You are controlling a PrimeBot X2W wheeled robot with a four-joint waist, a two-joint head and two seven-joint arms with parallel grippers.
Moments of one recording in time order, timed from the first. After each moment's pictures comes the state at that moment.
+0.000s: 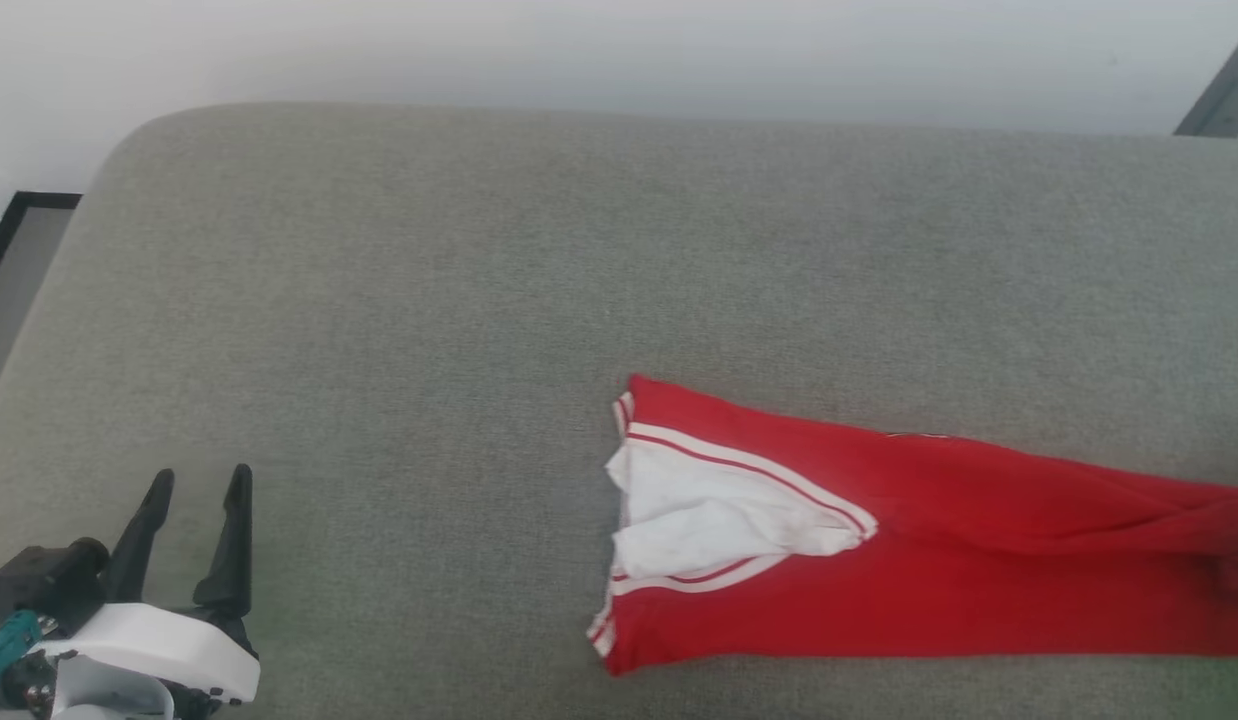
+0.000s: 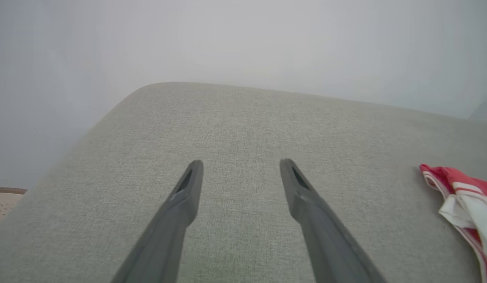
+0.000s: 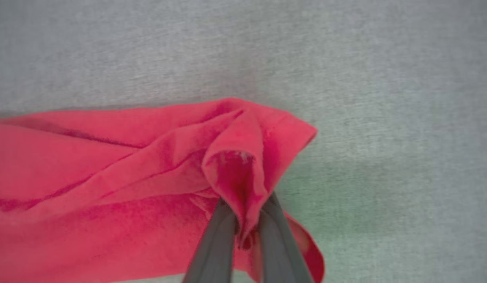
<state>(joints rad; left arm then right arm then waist) -0.06 0.44 -0.09 0.25 -0.59 -0.03 -0.26 -0.20 -0.45 -0.30 0.36 0.52 0.13 0.79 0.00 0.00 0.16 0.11</state>
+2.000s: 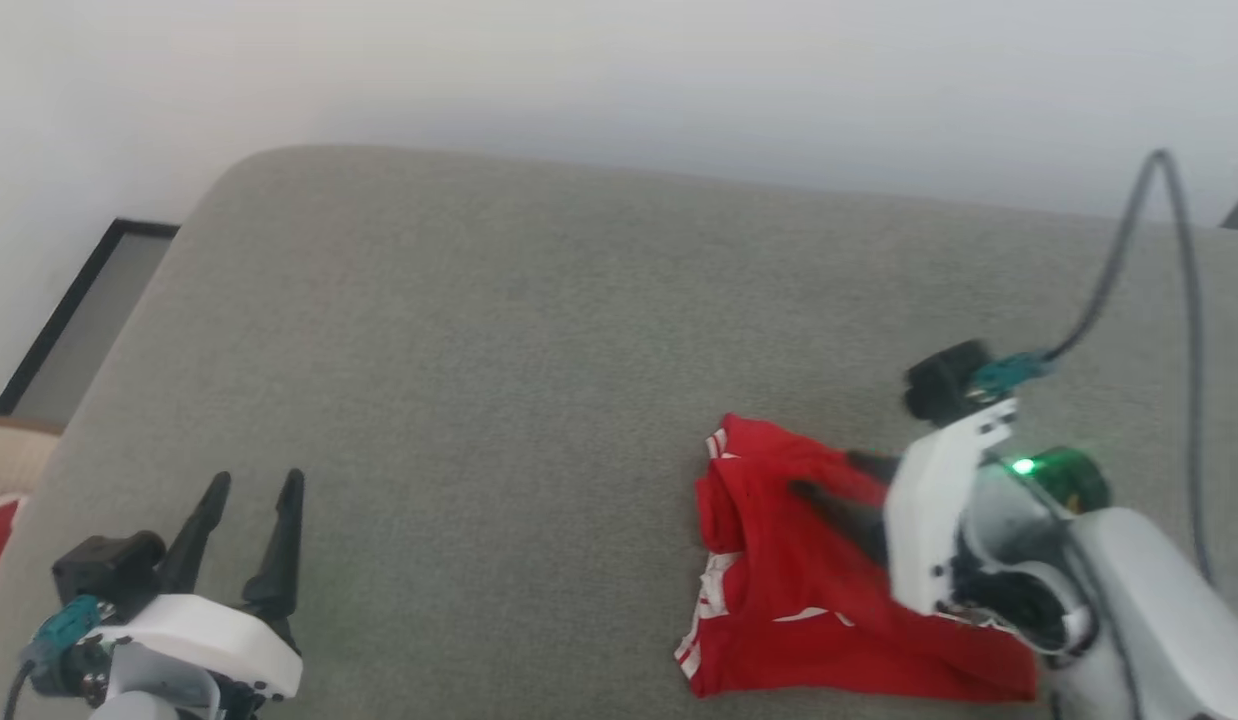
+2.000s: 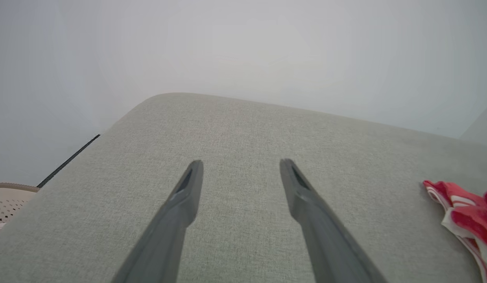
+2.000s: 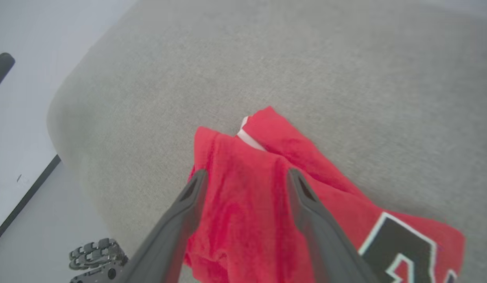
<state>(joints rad) -0.13 0.35 -0.09 0.38 -0.53 -0.12 -0.26 -0.36 -0.29 0.38 0.17 0.68 0.13 0.69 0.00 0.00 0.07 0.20</state>
